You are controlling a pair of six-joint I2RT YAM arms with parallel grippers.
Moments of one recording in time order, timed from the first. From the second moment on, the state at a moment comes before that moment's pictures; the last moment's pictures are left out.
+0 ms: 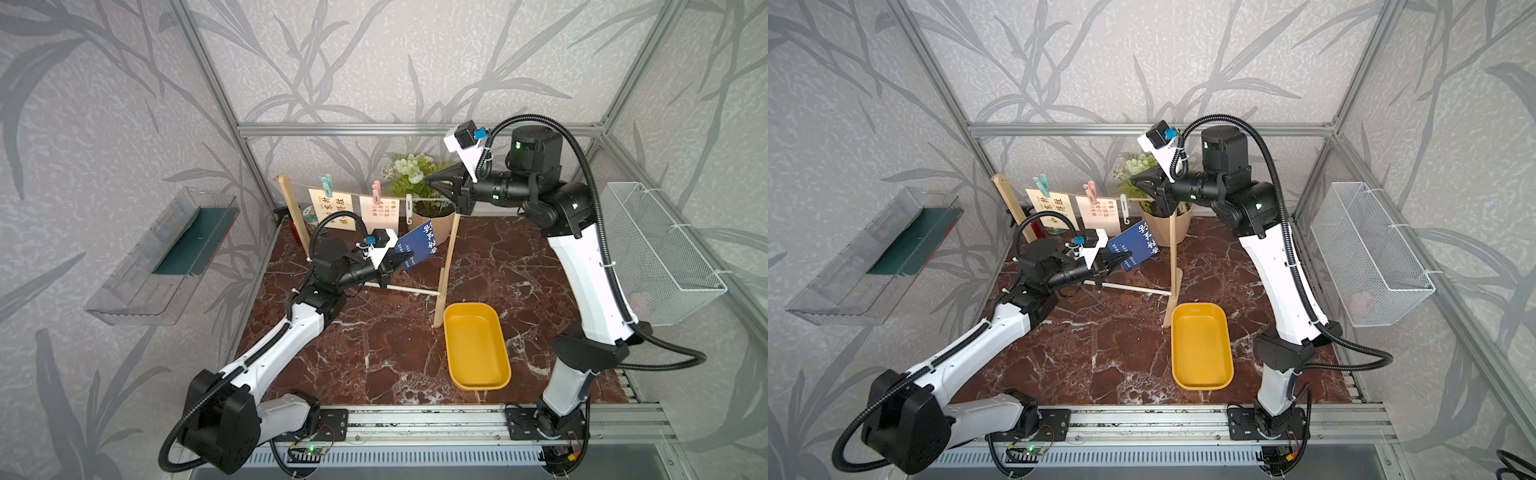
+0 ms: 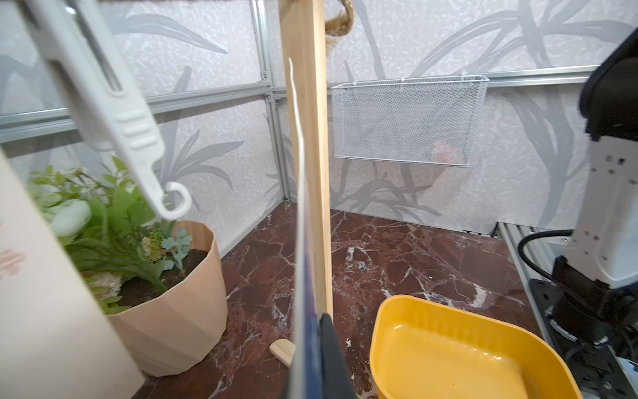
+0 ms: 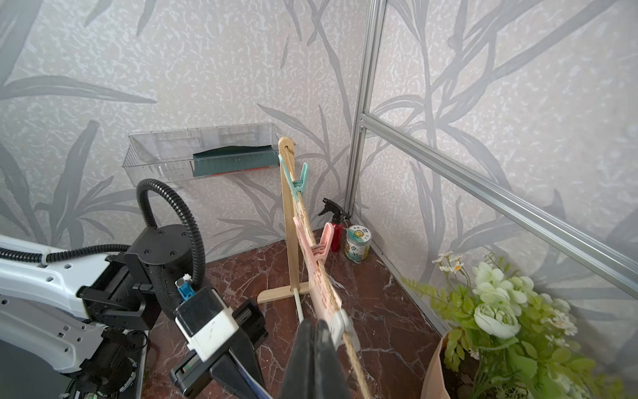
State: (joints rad) left arm -0.42 1.20 0.86 0.33 0.71 0.09; right arm 0.54 1.77 2.46 -0.90 -0.60 -0.14
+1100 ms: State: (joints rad) left arm -0.60 1.41 0.71 -0.35 0.75 -0.47; right arm 0.54 0.76 0.67 0.08 -0.05 -0.17
